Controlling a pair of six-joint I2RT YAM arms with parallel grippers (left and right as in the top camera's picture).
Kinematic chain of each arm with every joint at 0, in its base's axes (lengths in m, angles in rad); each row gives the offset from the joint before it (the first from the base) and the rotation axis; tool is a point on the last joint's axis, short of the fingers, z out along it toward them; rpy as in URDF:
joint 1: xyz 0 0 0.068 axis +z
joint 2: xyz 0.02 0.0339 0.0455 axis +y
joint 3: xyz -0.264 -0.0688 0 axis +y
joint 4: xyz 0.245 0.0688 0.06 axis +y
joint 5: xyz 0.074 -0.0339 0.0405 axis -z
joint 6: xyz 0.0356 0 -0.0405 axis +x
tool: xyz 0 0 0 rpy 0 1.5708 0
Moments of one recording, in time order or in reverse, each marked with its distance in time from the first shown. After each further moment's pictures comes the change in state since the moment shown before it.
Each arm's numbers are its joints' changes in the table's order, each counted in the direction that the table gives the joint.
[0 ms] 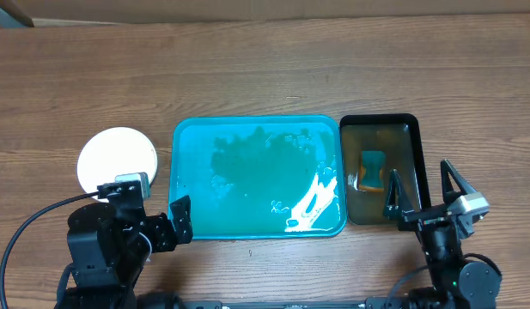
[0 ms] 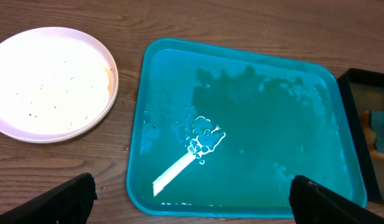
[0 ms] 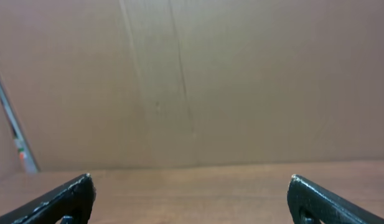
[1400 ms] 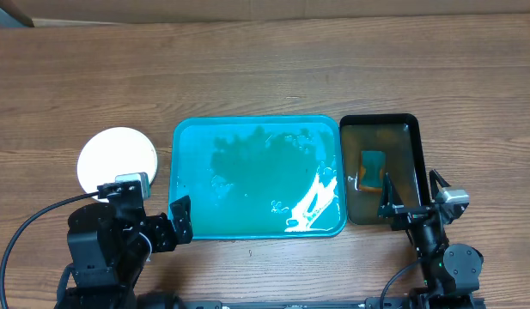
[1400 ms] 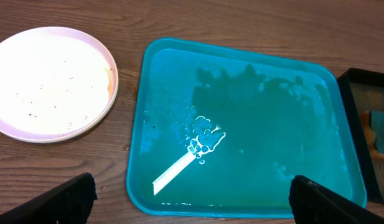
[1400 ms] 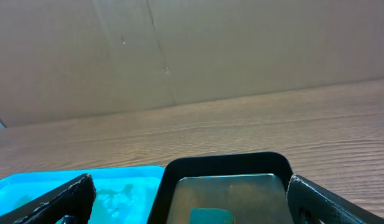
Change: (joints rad) left arm 0.000 0.000 0.001 0.000 0.000 0.000; right arm -0.045 -0.002 0.086 0.176 0.010 0.000
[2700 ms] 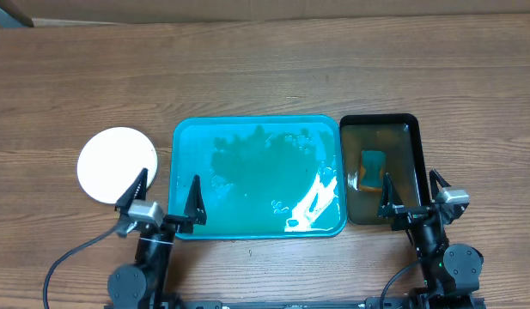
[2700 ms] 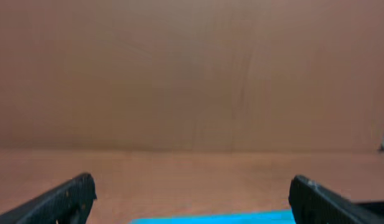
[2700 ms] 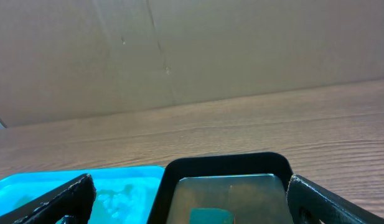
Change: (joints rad) left arm -0.092 -0.553 0.835 -1.227 -0.018 0.013; right arm 0.000 0.000 0.000 0.000 0.000 0.000
